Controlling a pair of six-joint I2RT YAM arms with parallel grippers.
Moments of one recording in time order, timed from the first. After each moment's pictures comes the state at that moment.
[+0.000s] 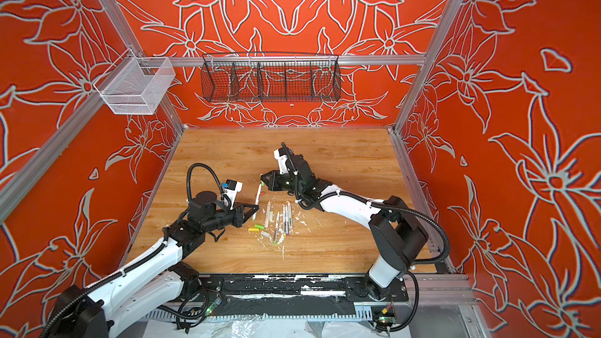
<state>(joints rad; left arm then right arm) -0.40 0.89 0.37 0.03 0.47 -0.49 0.76 1.62 1.05 0.18 -0.29 0.75</state>
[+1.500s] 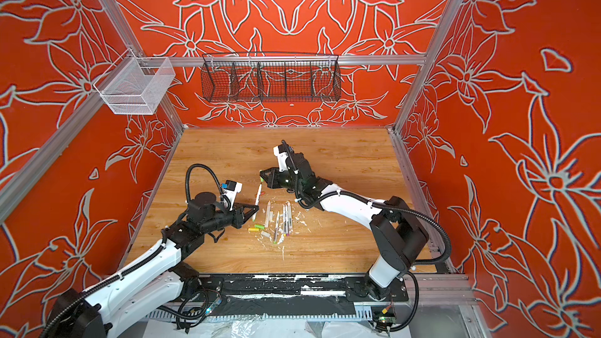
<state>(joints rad) -0.41 0.86 0.37 0.03 0.46 -0.48 0.77 1.61 1.07 0.21 -0.28 0.73</state>
